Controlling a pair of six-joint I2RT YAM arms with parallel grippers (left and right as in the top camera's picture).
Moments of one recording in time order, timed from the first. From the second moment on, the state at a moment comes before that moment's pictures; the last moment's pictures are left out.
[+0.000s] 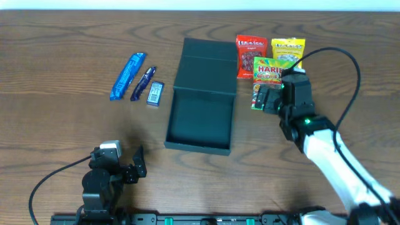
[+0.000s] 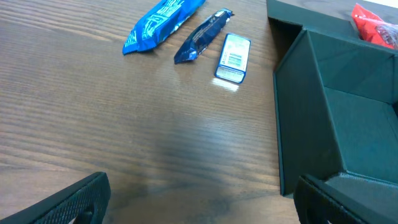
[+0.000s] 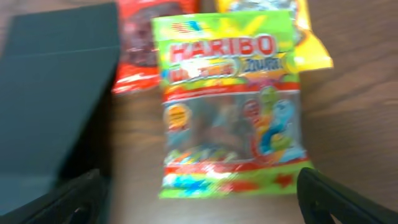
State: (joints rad) left arm -0.05 0.01 0.16 -0.66 0.06 -0.20; right arm 0.19 1.41 0.79 -0.19 0.14 0.37
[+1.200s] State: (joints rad) left arm -0.04 0.01 0.16 -0.66 0.06 -0.20; right arm 0.14 1.85 0.84 0.15 0.16 0.33
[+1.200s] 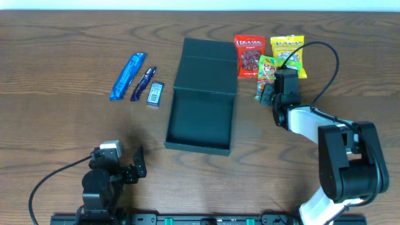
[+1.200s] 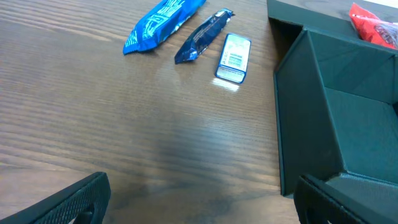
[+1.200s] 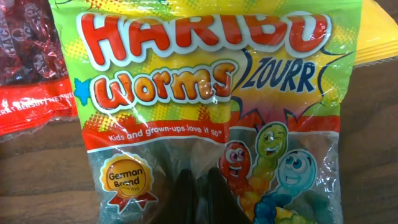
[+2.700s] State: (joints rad) left arm -0.04 0.01 0.16 -0.66 0.06 -0.20; right arm 0.35 1.10 0.80 -0.26 -0.34 0.11
